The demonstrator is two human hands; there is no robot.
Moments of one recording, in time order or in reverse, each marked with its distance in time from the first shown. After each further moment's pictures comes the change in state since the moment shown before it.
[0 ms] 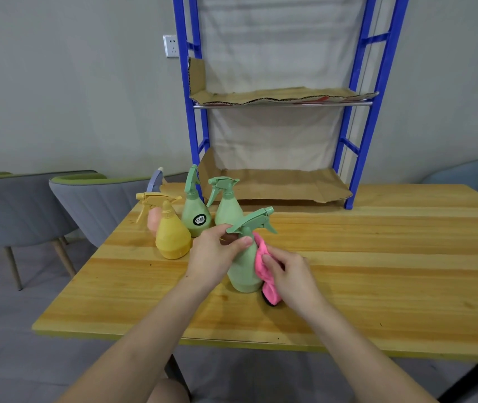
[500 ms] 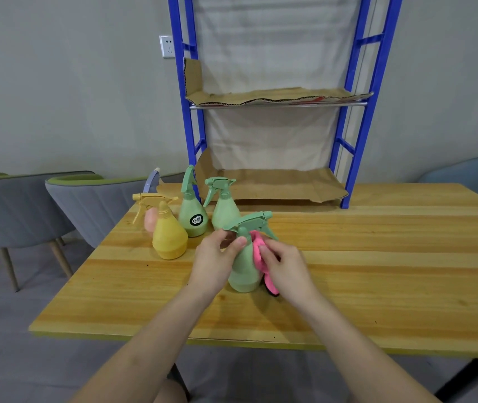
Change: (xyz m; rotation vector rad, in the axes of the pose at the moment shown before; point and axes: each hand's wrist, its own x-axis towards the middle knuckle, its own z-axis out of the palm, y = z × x) left_hand -0.008 -0.006 0.014 -0.136 0.018 0.022; right_hand 0.011 -0.006 -0.004 0.032 0.023 0.017
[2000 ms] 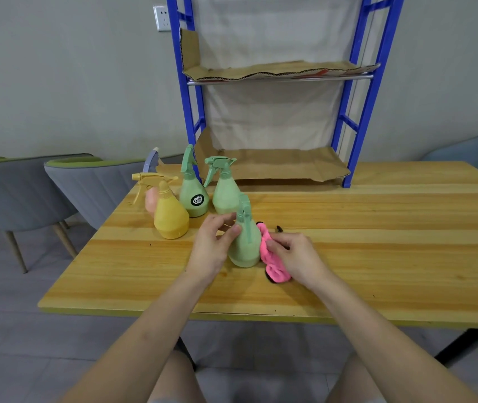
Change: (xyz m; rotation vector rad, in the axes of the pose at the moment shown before) left_hand -0.002 -0.030 -0.002 0.054 -0.002 0.135; right_hand -0.005 0.025 -0.015 -0.121 -0.135 0.102
